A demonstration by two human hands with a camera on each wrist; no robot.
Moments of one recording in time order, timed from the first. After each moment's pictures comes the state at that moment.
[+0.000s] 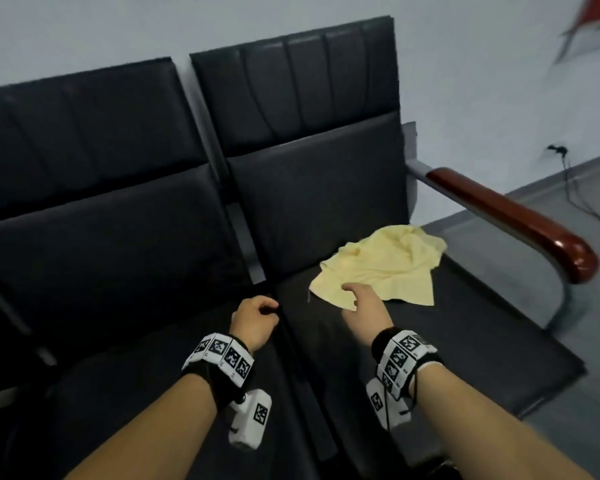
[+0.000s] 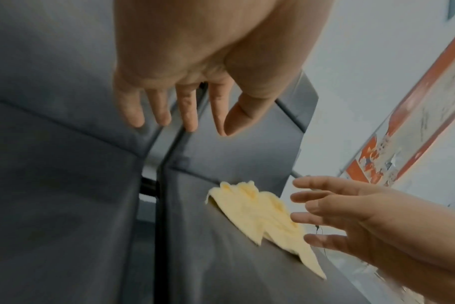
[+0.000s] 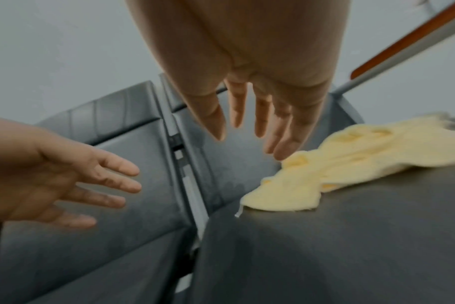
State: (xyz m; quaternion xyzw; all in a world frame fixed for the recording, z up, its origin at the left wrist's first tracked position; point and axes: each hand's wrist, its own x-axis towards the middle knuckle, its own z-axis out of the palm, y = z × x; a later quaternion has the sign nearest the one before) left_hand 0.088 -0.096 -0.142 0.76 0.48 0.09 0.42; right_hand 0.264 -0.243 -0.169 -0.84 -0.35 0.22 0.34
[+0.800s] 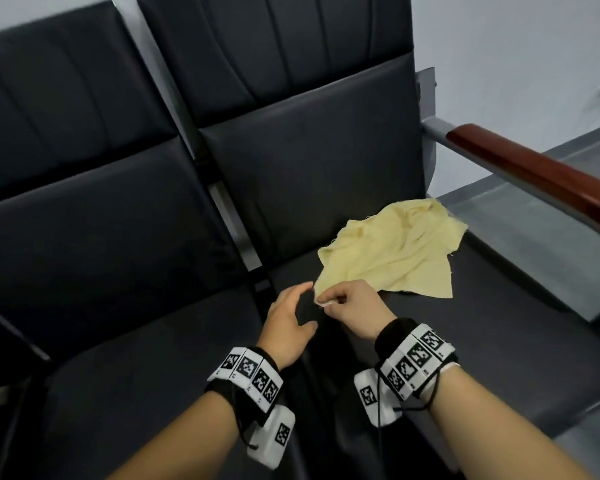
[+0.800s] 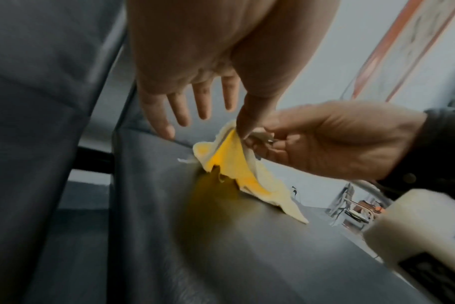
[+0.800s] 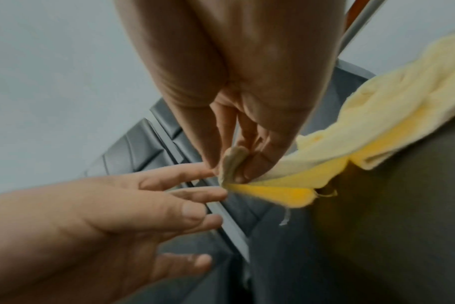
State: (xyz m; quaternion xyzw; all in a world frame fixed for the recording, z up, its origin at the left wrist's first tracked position) left_hand 0.145 -0.125 -0.198 0.85 0.35 0.10 0.39; right_hand 0.290 -0.221 -0.188 -0.73 -0.40 0.33 0.43
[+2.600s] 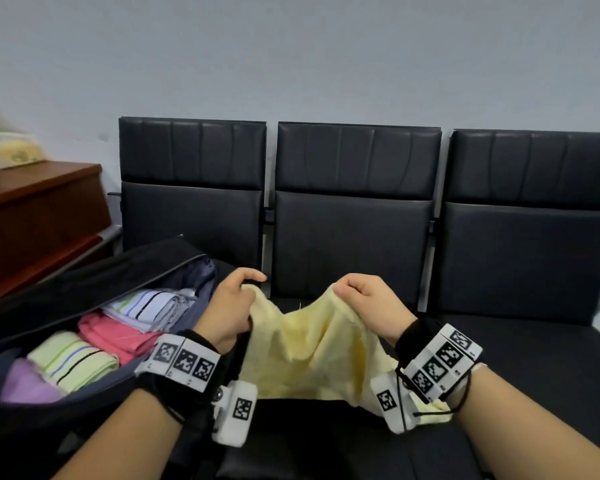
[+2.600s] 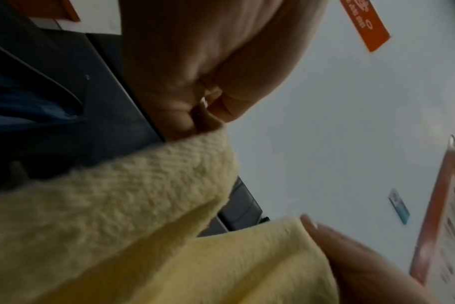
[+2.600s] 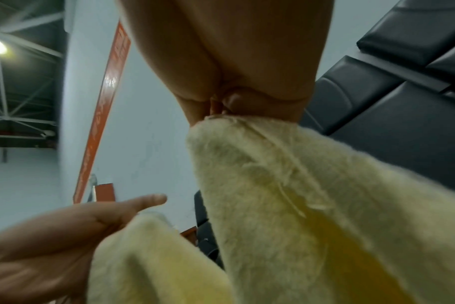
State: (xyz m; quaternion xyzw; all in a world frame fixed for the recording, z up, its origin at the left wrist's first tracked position) left_hand -0.349 -0.117 -0.027 0.54 0.49 0.46 0.51; right_hand -0.110 -0.178 -0.011 -0.57 -0.64 0.28 0.43
